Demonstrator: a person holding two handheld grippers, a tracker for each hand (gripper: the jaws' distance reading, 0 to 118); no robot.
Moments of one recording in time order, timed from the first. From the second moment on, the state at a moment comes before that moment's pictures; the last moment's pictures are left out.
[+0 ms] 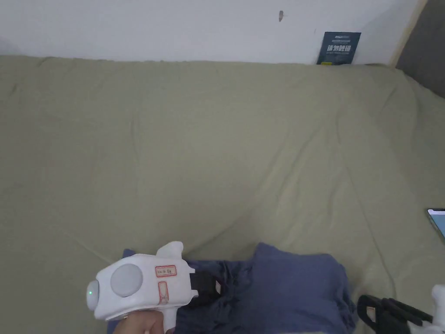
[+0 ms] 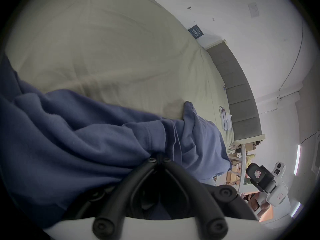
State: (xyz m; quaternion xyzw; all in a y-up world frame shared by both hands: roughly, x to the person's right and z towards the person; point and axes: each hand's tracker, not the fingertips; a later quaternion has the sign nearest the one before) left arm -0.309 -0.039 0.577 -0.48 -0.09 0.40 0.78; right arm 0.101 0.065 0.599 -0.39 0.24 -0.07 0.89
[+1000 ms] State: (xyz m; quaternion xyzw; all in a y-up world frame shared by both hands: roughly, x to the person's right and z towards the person) left arm -0.426 -0.049 0.625 -0.42 -0.13 0.47 0.77; right arm 0.060 0.068 0.592 -0.39 0.27 -0.05 0.88
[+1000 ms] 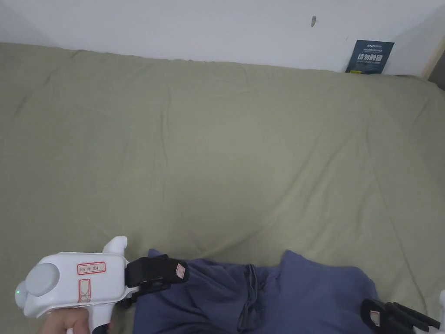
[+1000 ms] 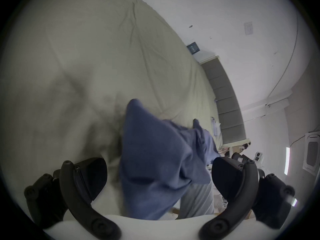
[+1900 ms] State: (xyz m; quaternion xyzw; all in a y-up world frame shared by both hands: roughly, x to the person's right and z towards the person) left arm -0.469 0.106 0.711 -0.44 0.12 0.27 0.85; right arm 0.062 0.077 0.592 -0.36 0.29 -0.05 0.89
